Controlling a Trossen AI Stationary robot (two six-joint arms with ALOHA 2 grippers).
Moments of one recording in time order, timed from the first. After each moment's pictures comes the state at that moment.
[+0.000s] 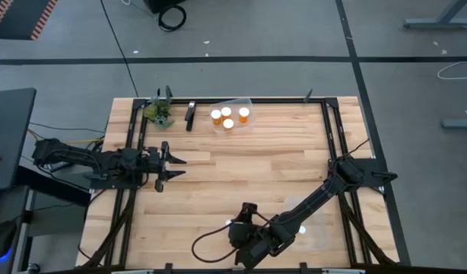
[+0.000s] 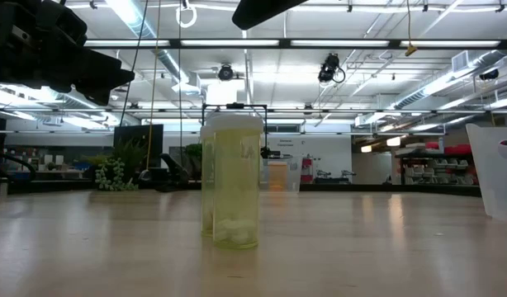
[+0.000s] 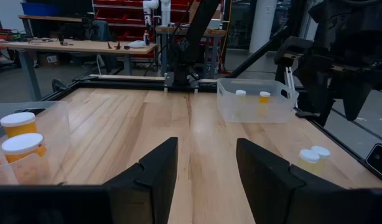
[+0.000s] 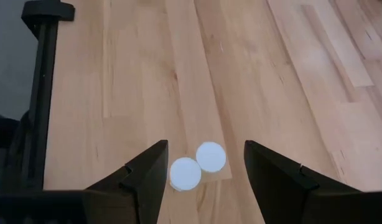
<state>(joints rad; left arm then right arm) -0.13 0.36 0.01 0.32 -0.12 -0.07 0.64 2.16 1.84 -0.74 0.60 0.60</state>
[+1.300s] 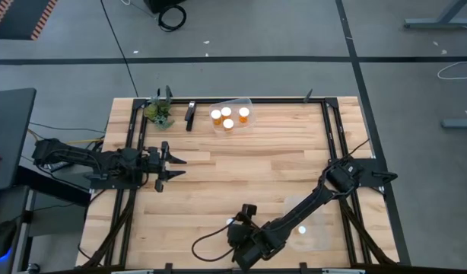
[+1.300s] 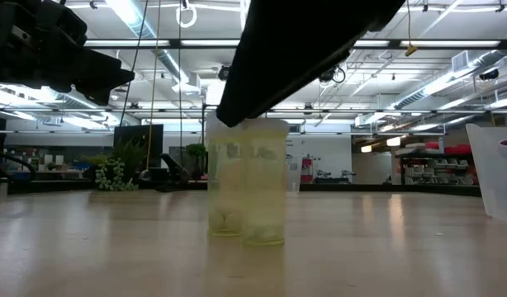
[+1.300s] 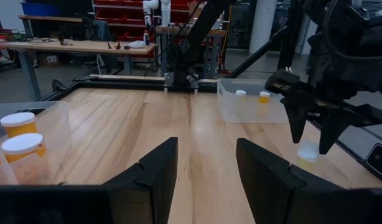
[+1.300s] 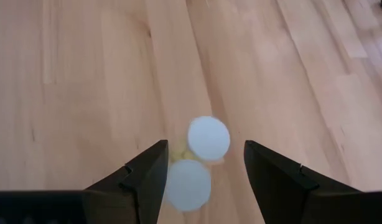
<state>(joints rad) -0.13 0.36 0.01 0.32 -0.12 -0.07 0.63 2.28 1.84 -0.78 0.66 0.65</state>
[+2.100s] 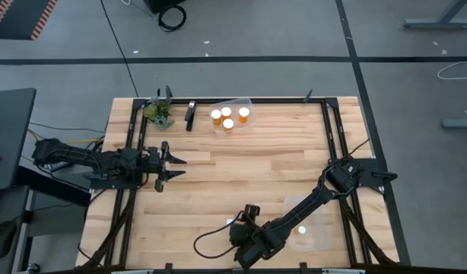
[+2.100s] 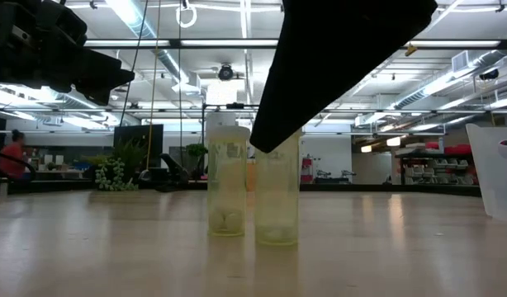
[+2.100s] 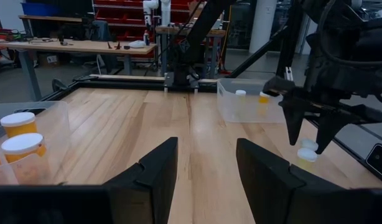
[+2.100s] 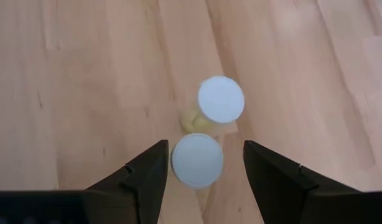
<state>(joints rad) -0.13 0.36 0.01 0.32 -0.12 -0.07 0.63 2.28 1.84 -0.85 0.56 0.73</state>
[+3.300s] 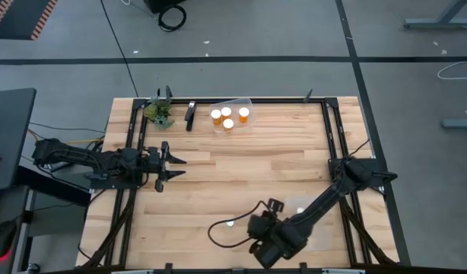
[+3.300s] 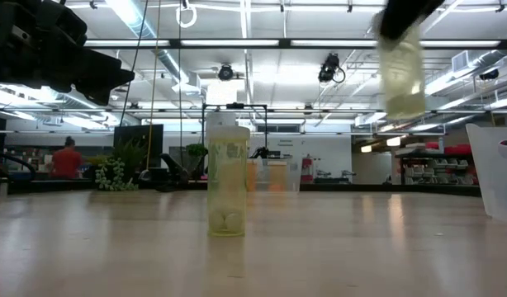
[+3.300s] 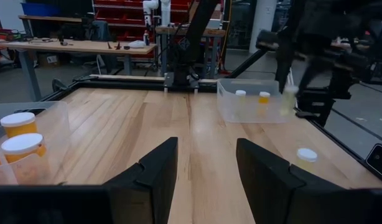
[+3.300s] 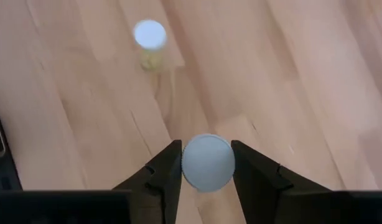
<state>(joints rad) -0.13 0.36 0.01 0.33 -0.12 -0.07 0.70 2.09 1.84 -1.21 0.49 1.04</state>
